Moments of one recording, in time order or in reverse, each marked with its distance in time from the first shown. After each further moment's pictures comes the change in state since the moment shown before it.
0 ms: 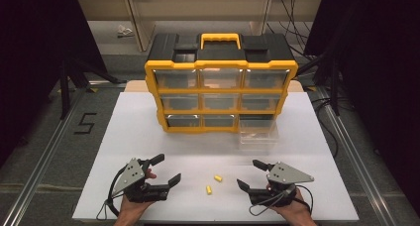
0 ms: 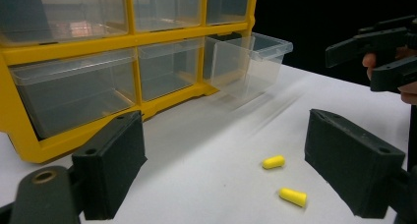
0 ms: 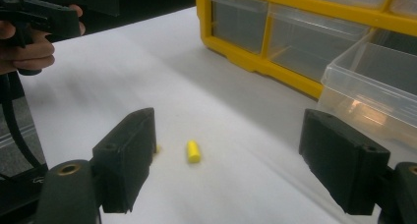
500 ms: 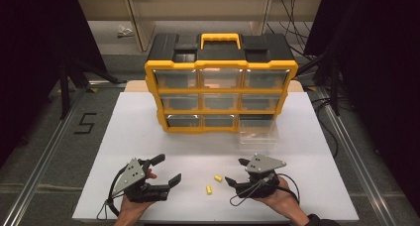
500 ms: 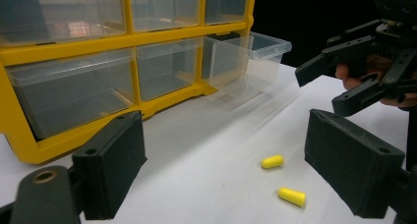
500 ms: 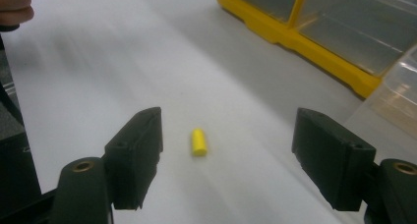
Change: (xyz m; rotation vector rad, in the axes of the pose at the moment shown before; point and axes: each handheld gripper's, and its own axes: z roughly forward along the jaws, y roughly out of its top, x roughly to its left) left arm -0.001 0.000 0.000 0.002 -0.006 0.004; right arm 0.004 0.016 0.041 0.190 0.037 -0.070
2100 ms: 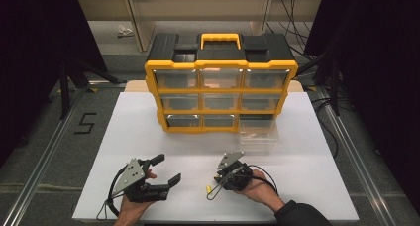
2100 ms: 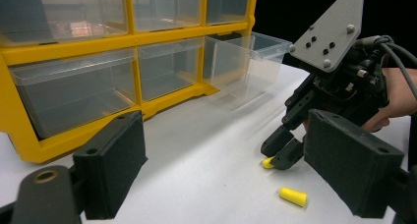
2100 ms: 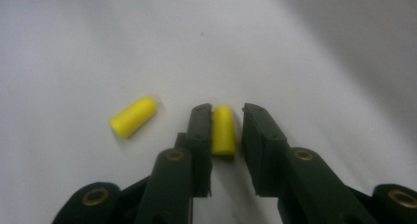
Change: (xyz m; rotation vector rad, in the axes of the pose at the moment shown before) left arm 0.000 0.000 0.000 0.000 0.007 0.000; right arm 0.002 0.003 0.079 0.315 0.108 -0.085
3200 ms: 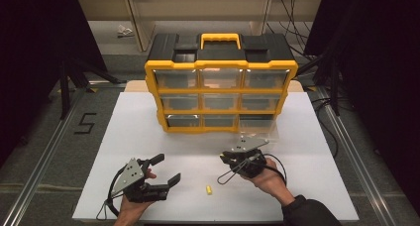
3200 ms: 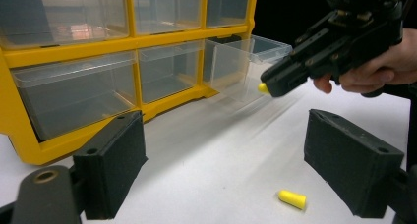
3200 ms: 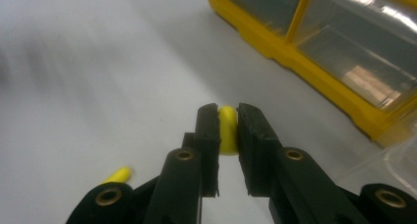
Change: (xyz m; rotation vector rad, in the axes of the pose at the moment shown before) left arm 0.000 0.001 -0.001 -0.009 -0.002 -0.005; right arm -0.020 0.016 -0.056 -0.251 -0.090 0.067
